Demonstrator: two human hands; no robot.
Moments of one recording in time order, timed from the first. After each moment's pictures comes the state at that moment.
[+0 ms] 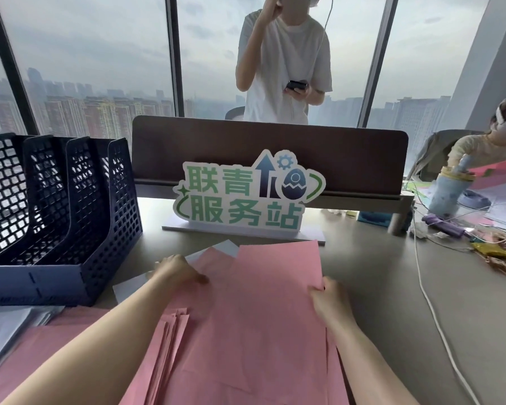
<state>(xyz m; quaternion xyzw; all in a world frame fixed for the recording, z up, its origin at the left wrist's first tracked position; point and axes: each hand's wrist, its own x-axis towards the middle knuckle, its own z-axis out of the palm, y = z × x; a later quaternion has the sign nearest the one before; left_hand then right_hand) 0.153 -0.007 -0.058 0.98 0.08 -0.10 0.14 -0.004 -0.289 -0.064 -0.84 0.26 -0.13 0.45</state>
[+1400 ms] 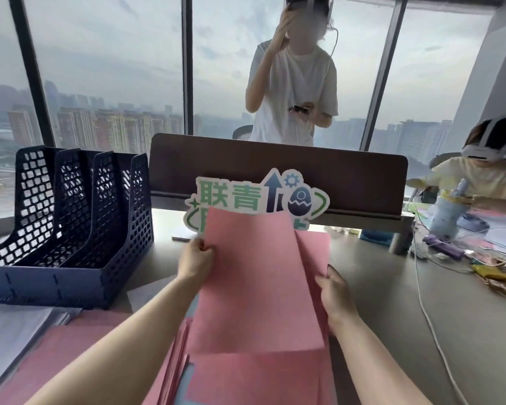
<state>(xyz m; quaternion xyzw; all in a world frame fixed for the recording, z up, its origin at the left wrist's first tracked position) 0.111 -0.030 -0.011 0.81 0.02 0.09 0.58 -0.003 -0.276 -0.027 -0.69 0.19 -0.19 0.67</state>
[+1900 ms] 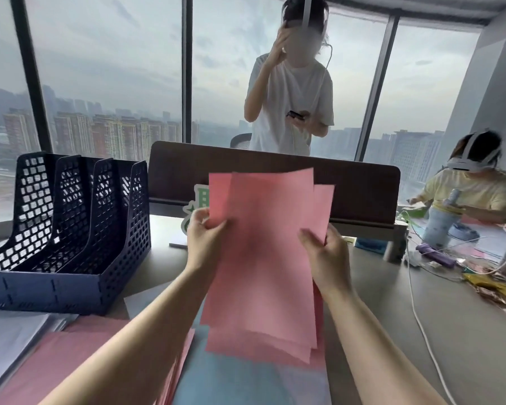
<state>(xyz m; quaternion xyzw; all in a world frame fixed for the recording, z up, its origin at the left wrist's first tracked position) 0.063 -0.058 0.059 0.58 -0.08 0.14 0.79 -0.021 -0.239 0.068 -0.73 0.00 -0.37 0.58</state>
